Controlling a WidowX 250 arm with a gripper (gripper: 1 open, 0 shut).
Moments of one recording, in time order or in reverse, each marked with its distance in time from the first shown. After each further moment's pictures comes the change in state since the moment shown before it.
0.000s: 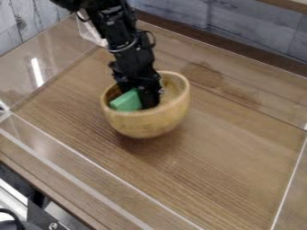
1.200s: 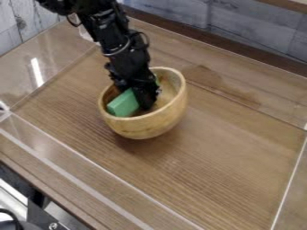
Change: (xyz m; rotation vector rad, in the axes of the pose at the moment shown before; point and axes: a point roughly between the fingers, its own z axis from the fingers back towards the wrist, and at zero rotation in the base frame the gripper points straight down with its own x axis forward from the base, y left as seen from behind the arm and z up) arm -0.018 0.000 0.000 -0.012 0.001 0.010
